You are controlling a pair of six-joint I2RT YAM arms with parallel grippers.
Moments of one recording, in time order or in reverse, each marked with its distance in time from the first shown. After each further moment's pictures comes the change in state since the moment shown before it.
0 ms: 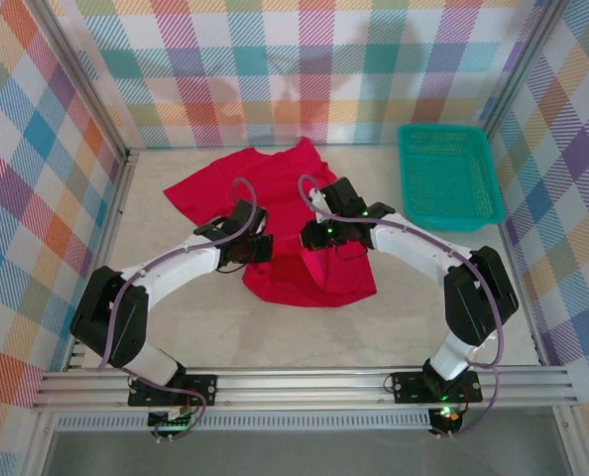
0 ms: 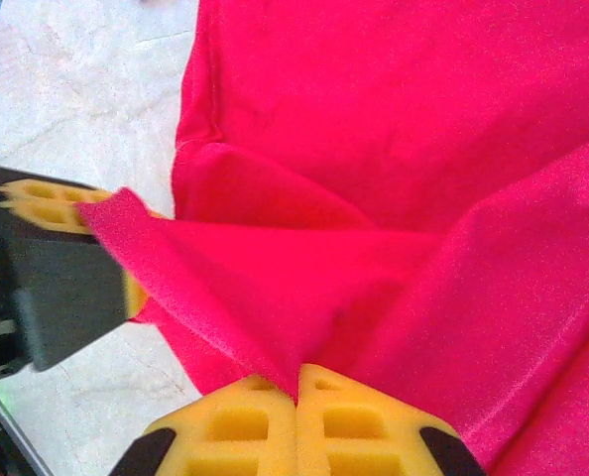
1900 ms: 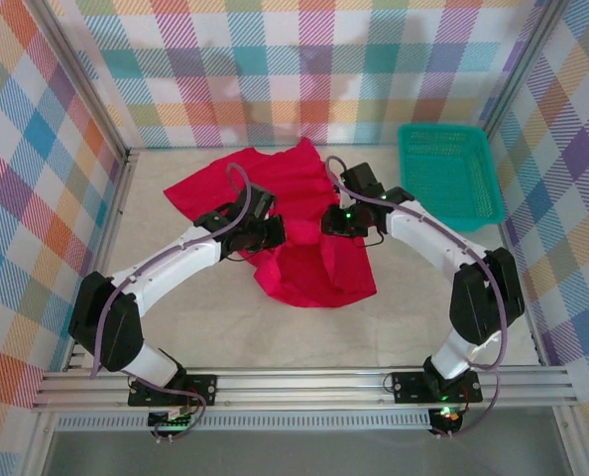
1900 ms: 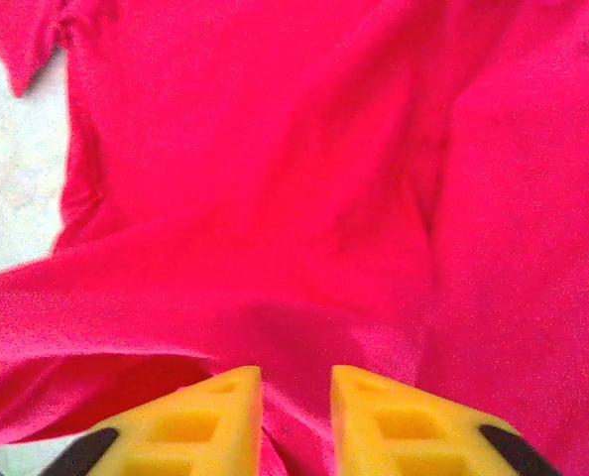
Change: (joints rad) left arm -0.056 -0.002 0.185 -0.080 0.043 -0.240; right arm -0.119 -0.015 0.082 -0.204 0.070 0.146
